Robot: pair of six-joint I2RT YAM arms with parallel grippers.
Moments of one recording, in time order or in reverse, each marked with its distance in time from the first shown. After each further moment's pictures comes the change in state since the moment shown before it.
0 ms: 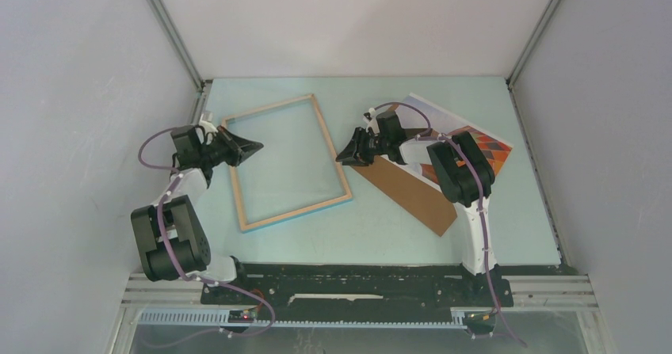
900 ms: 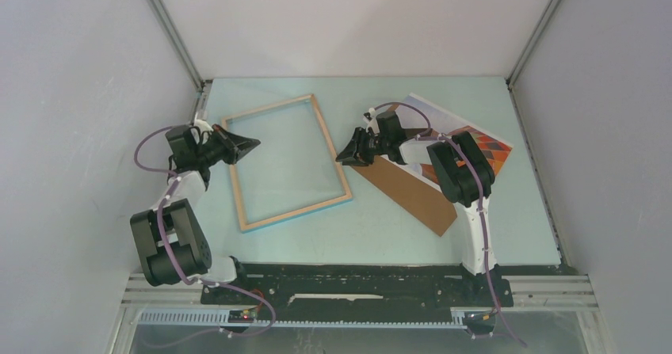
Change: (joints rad) left arm 0.026 -0.027 -0.020 0.061 0.032 -0.035; right arm 0.000 0.000 0.000 0.000 0.000 0.000
